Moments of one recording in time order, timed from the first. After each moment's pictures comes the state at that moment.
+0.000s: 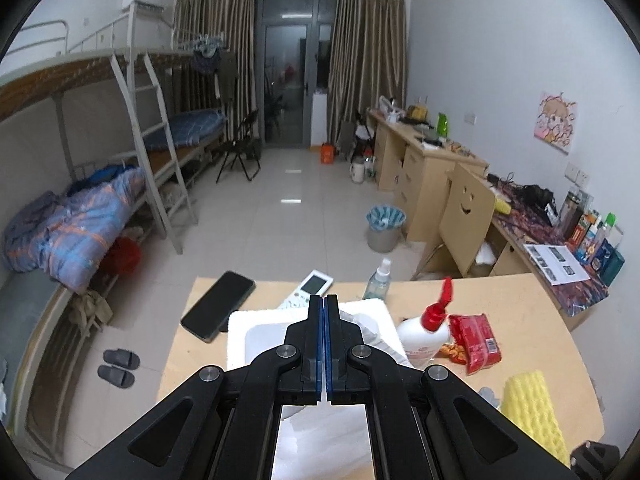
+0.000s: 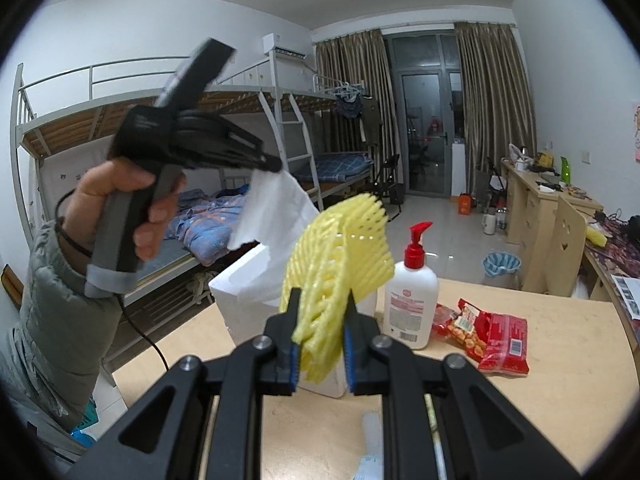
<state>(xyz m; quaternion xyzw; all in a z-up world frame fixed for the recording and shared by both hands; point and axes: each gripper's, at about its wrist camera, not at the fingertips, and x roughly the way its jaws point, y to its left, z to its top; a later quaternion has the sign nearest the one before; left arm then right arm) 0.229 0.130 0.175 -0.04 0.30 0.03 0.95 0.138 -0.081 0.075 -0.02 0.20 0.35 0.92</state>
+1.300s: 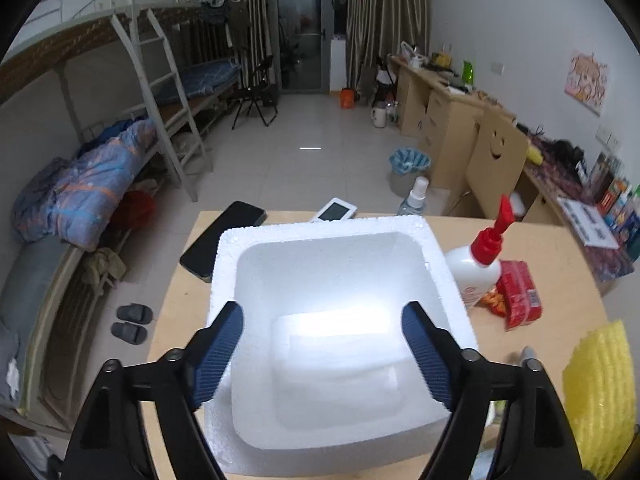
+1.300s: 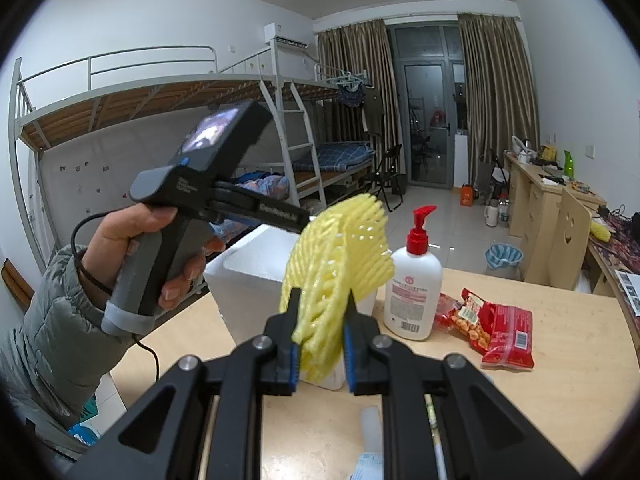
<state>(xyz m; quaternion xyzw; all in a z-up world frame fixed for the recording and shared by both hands) 0.269 0.129 0.085 -0.02 0.42 0.06 0.90 0.160 -0.079 0.066 -0.03 0.21 0.35 0.91</state>
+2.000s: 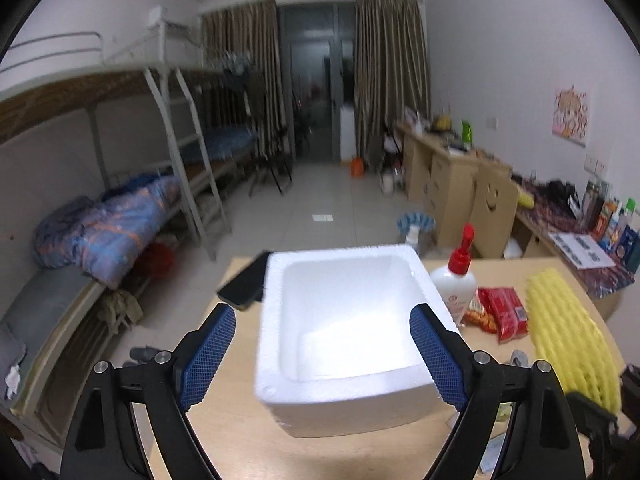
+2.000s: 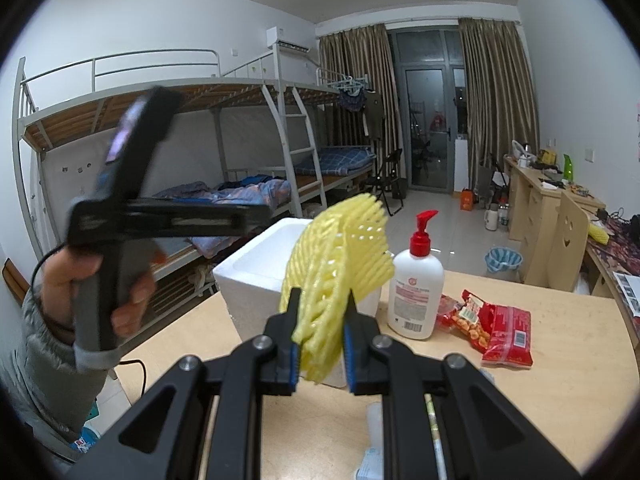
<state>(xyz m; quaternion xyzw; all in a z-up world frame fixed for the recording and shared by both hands) 0.180 0.123 0.113 -0.02 0.31 0.08 0.95 0.150 -0.082 0.067 -0.03 0.20 0.36 0.91</state>
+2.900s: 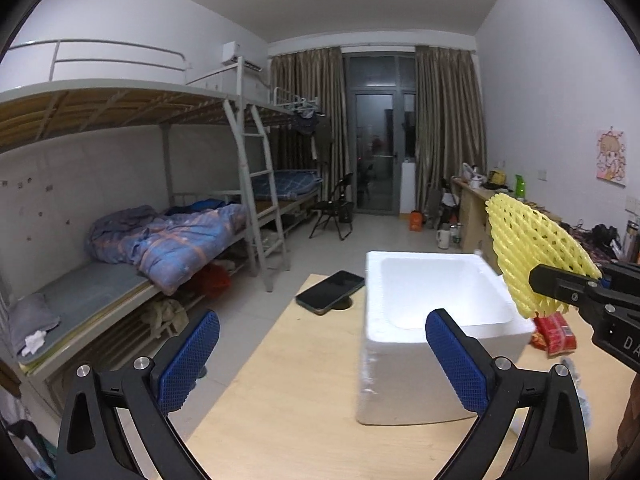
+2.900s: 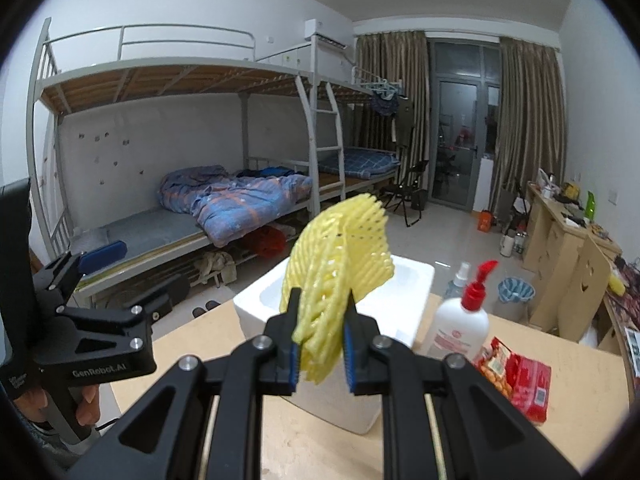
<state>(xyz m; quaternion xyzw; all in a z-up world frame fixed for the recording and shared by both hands) 0.066 0.152 0.088 -0.03 0.17 0.19 0.97 0.169 -0.003 0.078 -0.09 0.19 0.39 0.90</state>
